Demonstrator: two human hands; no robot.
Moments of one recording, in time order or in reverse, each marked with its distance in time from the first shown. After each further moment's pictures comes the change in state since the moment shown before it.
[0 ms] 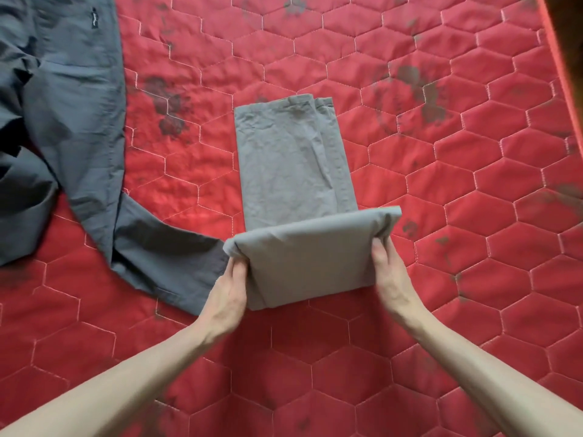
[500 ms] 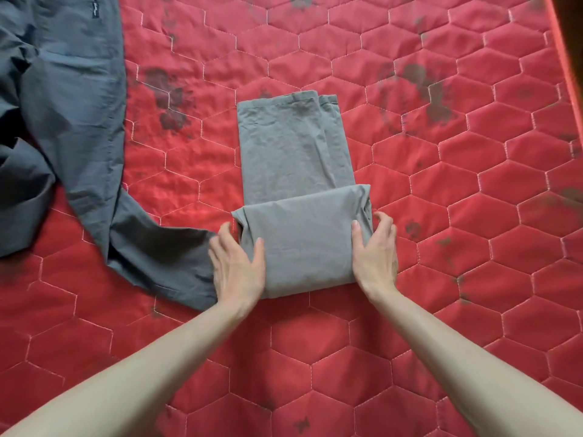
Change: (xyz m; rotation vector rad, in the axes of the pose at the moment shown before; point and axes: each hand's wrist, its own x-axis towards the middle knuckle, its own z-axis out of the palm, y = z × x) left_hand 0.028 0.030 0.024 0.245 0.418 -0.028; right_hand 0.046 0.006 0.039 -0.471 0.409 0.120
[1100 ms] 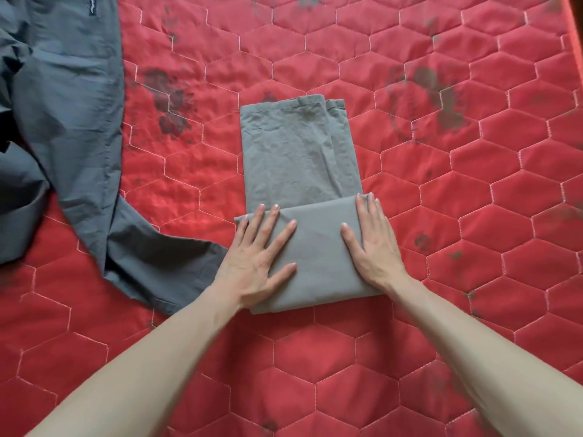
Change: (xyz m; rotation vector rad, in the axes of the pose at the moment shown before) left_hand 0.061 -0.023 0.013 0.608 -0.210 0.911; right_hand 0.053 0.015 0.014 -0.208 -0.304 -0.437
